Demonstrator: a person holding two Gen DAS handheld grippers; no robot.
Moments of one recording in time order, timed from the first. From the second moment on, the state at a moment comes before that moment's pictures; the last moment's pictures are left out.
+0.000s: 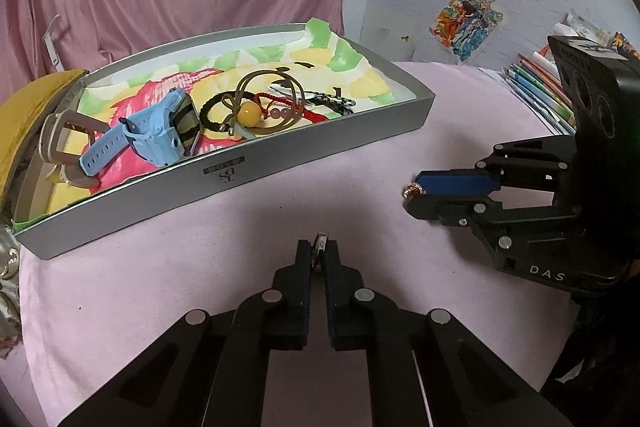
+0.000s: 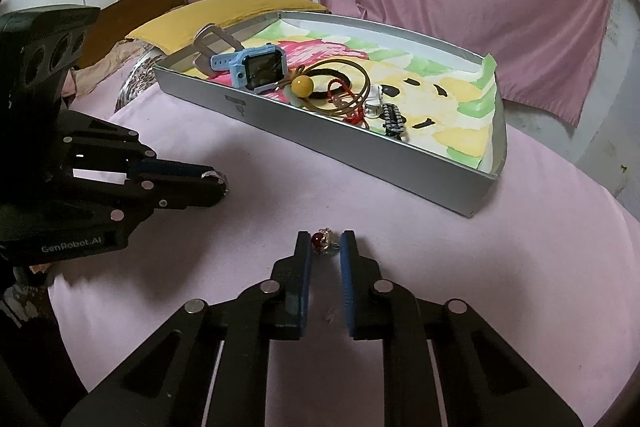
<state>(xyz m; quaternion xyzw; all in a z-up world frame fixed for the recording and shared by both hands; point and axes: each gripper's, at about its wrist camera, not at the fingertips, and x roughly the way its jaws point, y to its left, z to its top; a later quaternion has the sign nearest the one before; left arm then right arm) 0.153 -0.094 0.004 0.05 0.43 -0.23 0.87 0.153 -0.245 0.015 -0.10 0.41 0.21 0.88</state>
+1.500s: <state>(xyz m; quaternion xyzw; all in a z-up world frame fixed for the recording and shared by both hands) 0.210 -0.062 0.082 -0.03 0.16 -0.09 0.98 0.198 -0.227 0.103 -0.02 0.13 0.10 0.99</state>
